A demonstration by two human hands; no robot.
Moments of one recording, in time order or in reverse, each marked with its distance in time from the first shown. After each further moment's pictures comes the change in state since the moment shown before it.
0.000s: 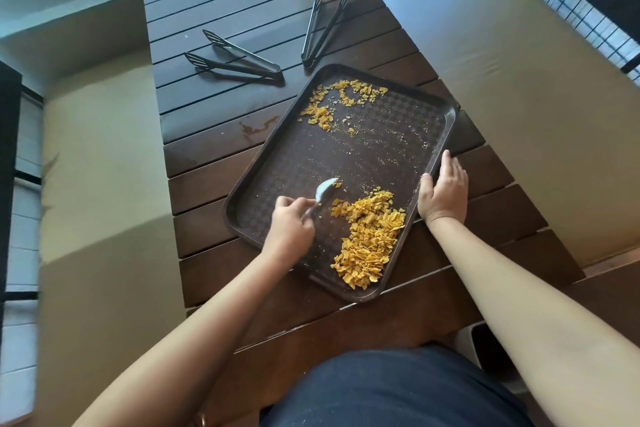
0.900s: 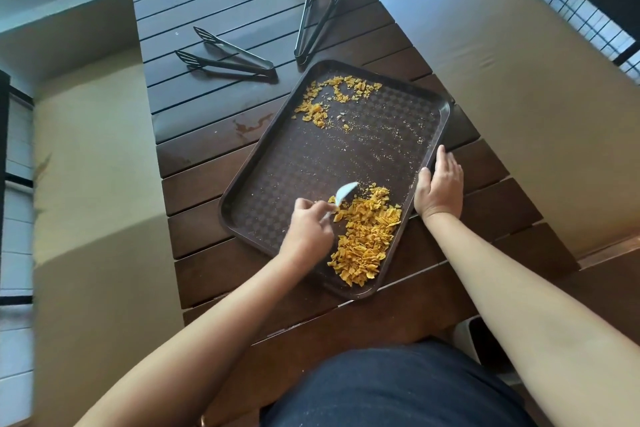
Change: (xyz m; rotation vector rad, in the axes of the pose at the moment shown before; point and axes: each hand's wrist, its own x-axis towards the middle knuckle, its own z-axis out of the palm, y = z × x) left_hand -0.011 0.017 0.023 0.011 -0.104 0.045; right_hand 0.000 0.001 0.001 0.012 0.003 0.007
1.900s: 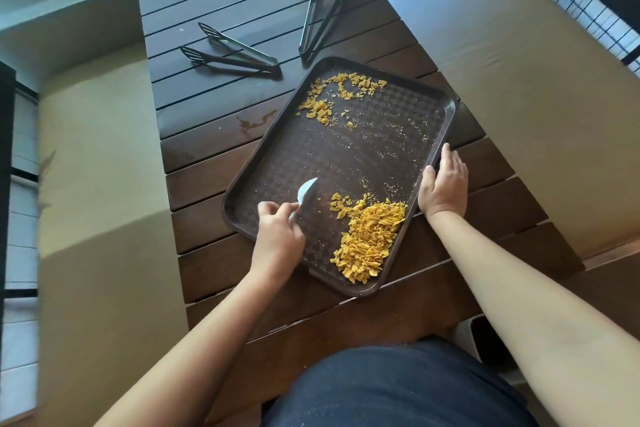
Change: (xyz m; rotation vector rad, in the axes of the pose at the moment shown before) left_hand -0.018 -0.028 -0.027 0.058 0.232 -0.050; right_hand 0.000 0.000 0.001 -0.005 0.005 -0.014
